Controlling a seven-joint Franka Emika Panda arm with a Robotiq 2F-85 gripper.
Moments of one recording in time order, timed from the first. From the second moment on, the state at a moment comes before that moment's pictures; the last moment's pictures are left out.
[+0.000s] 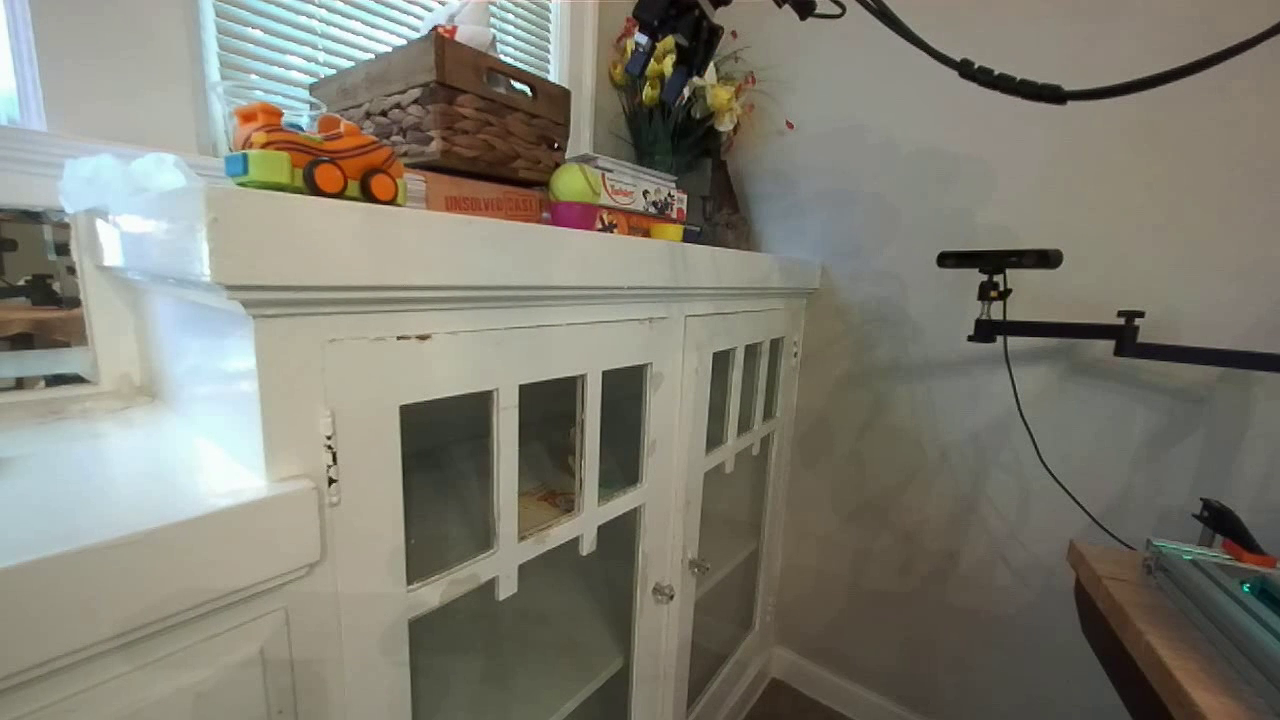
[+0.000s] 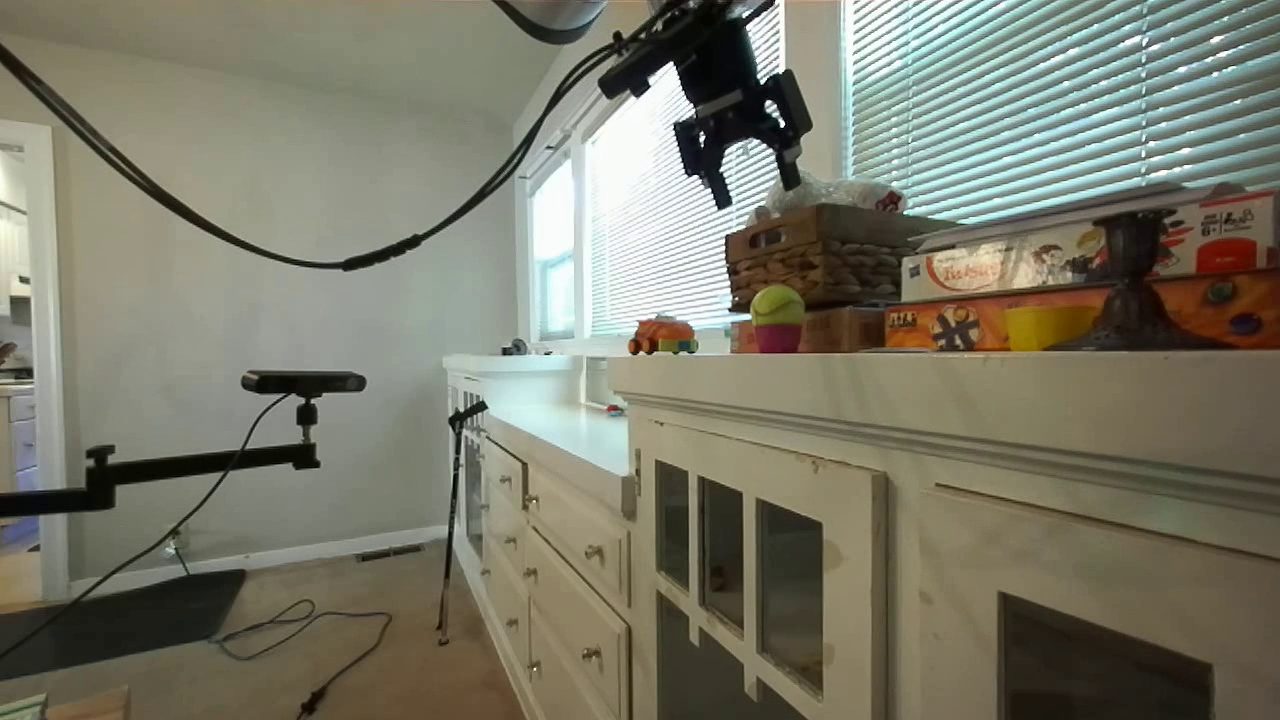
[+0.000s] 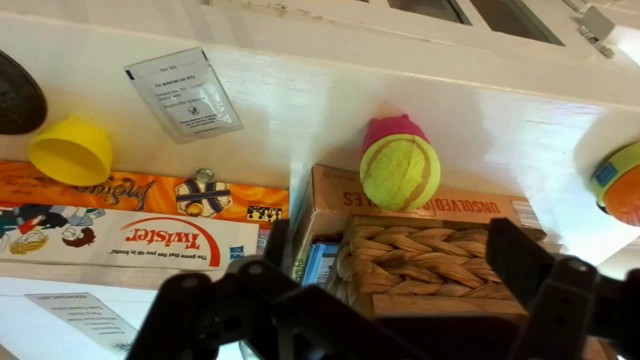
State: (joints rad) arm -0.10 -0.07 -0.09 -1.79 0.08 2.24 -0.16
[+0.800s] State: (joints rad) arm -0.16 -0.11 -0.19 -1.88 0.07 2.39 -0.13
